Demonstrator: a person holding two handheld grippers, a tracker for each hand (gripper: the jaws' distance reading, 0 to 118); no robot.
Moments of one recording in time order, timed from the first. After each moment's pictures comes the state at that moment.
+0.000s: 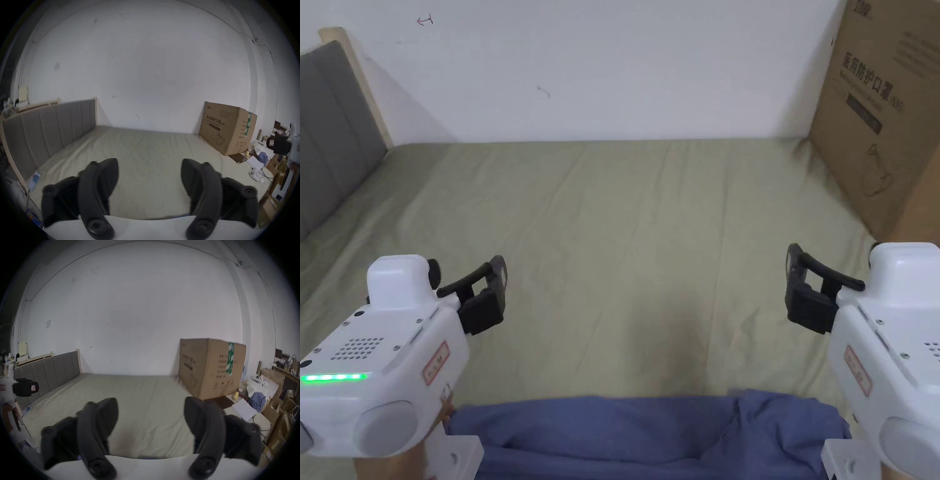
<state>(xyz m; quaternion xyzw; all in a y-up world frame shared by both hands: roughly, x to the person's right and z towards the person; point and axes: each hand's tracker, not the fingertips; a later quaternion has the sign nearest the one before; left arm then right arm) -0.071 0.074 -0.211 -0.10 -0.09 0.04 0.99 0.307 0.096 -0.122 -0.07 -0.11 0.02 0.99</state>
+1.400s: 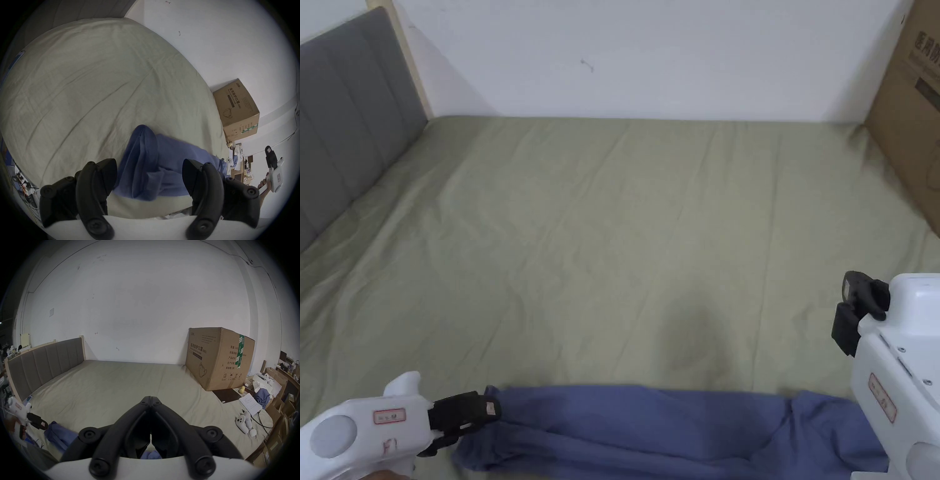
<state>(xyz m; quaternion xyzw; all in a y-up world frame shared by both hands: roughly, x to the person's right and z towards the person) -0.234 -0.116 -0.261 -0.51 -0.12 0.28 0.81 0.283 0.049 -0.151 -0.14 -0.09 0.02 0.99</state>
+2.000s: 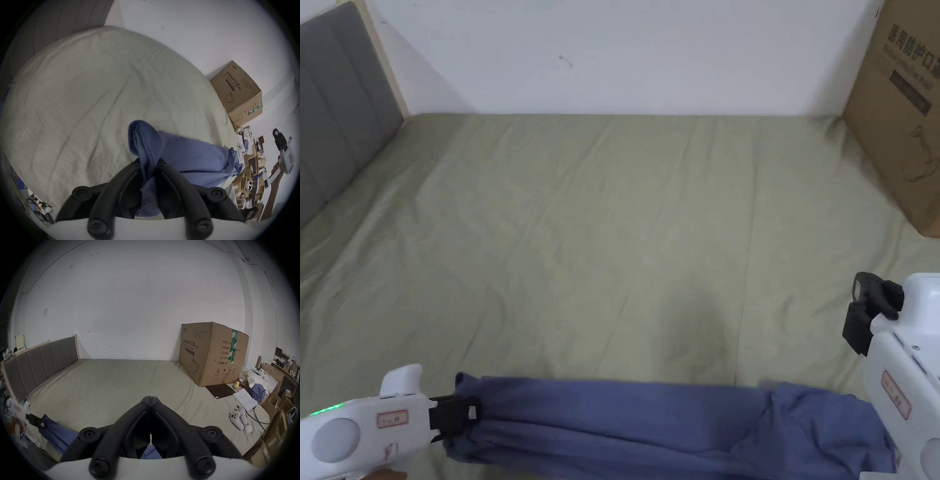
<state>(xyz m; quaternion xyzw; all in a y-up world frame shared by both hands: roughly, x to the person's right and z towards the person) -0.221 -0.103 -0.266 -0.49 -0.14 0.19 0.84 0.309 0.051 -0.140 -0.15 -0.11 0.01 0.98</state>
